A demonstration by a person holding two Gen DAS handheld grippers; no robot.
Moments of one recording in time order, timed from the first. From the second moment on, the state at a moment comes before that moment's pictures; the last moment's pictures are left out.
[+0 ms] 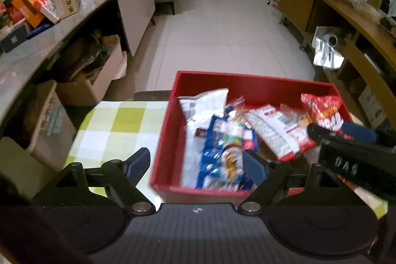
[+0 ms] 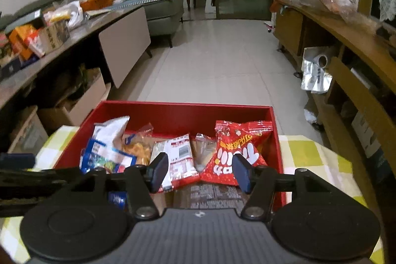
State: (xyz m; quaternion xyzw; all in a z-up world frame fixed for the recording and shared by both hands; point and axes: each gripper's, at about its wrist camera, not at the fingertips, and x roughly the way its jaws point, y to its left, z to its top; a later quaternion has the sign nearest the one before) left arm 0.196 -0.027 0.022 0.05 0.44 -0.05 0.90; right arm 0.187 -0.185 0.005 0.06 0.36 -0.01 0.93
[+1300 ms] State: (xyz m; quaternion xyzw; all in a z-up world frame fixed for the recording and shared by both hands) left arm 0.106 0.051 -0.053 0.10 0.59 -0.11 0.79; right arm 0.010 -0.080 -0.008 0.02 0.51 0.14 0.85
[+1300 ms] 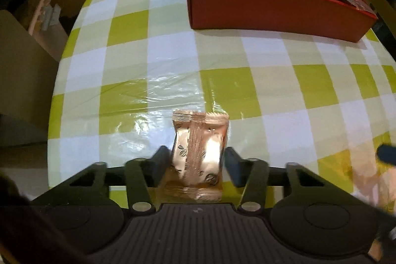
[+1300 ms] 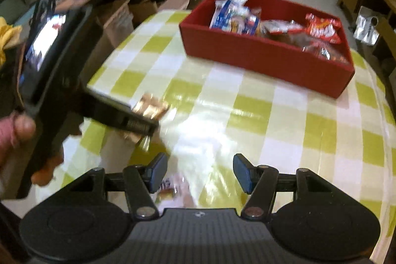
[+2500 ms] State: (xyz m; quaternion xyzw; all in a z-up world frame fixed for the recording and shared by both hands) left arm 0.081 0.074 -0.026 0.03 0.58 -0.08 0.81; right arm 0.040 -0.073 -0.030 0.05 0.54 0.06 0.84
